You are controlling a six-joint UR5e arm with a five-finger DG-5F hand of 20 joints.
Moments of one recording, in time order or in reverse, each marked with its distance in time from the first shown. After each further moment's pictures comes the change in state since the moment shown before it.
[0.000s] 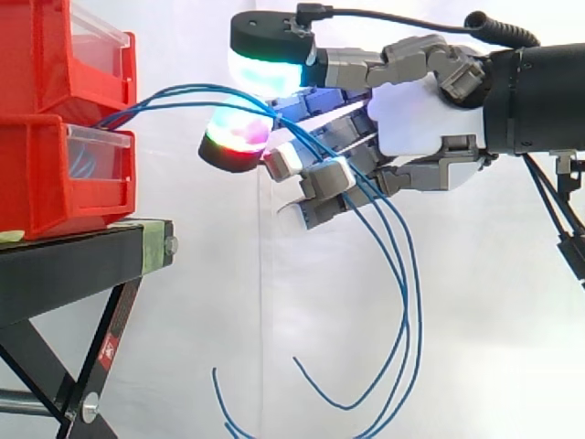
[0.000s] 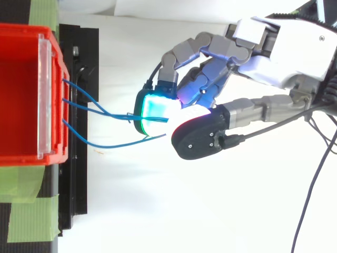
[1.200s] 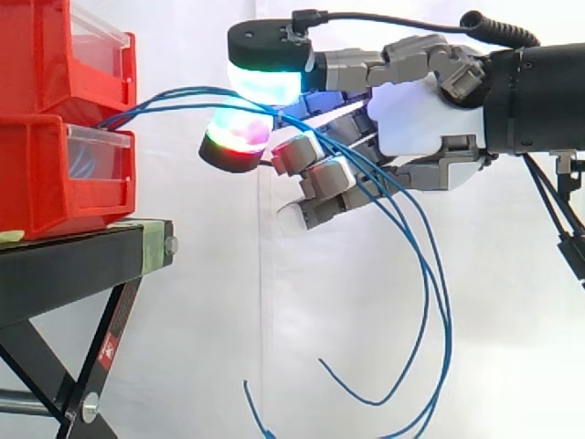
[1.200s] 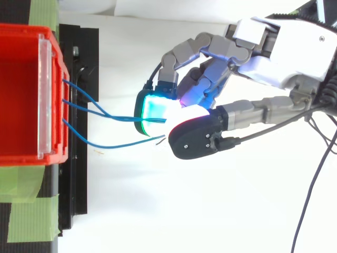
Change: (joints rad) arm 0.001 0.000 0.000 0.000 0.000 0.000
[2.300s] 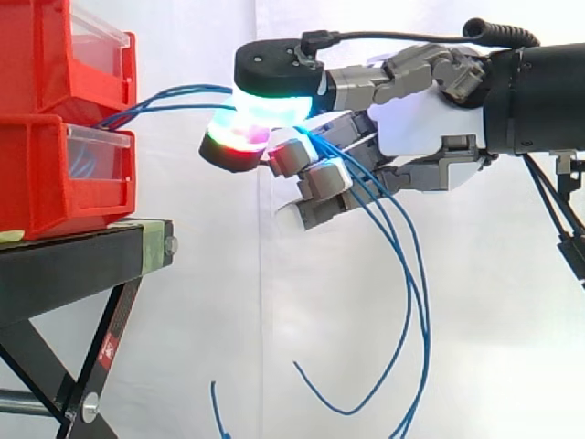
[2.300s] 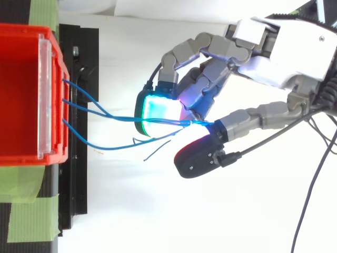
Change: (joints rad) arm 0.000 0.000 0.000 0.000 0.000 0.000
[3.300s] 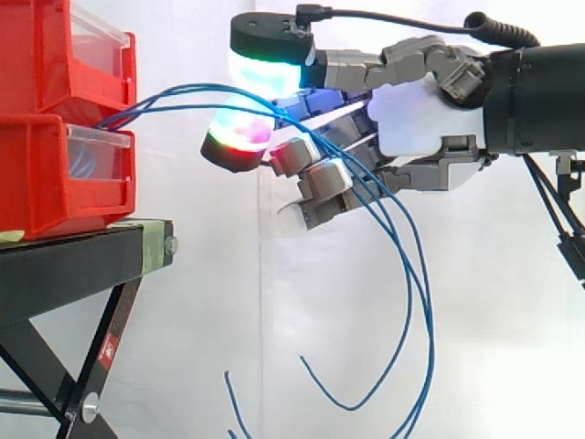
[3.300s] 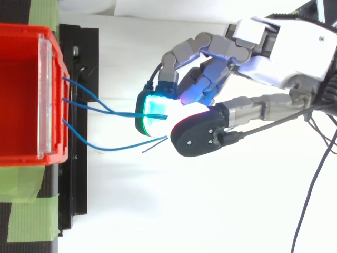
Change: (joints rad) arm 0.000 0.000 0.000 0.000 0.002 0.000
